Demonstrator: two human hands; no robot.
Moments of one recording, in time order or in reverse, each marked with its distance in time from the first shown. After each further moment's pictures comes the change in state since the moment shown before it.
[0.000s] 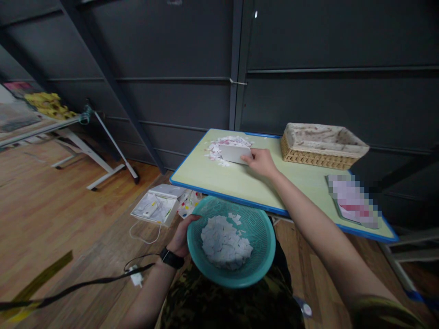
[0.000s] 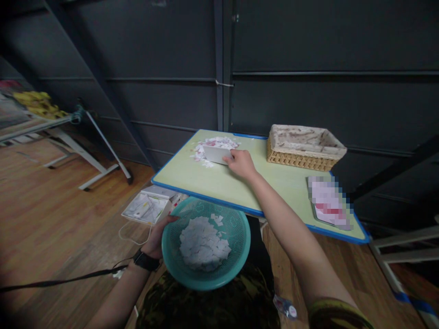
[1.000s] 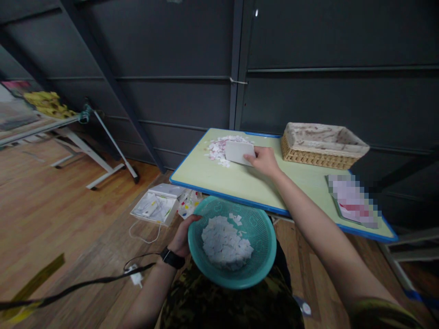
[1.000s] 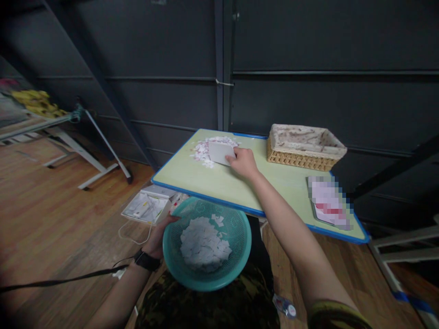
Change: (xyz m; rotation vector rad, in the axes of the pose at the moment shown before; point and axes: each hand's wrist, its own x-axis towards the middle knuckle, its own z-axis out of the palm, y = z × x) left_hand 0.002 -0.003 0.003 -0.008 -0.025 0.040; right_hand -0.001 -0.002 -0.007 0.004 0.006 0.053
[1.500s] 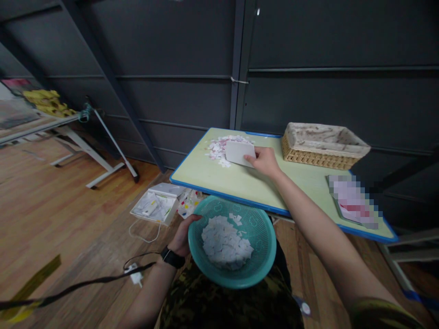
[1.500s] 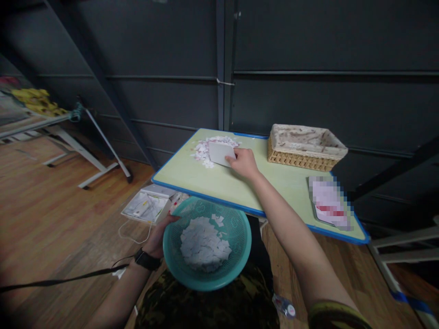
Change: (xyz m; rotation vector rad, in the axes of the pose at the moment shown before) left_hand 0.003 -0.003 -0.003 -0.011 -0.018 0.035; right_hand -0.002 0.003 0.001 0.087 0.023 -0.040
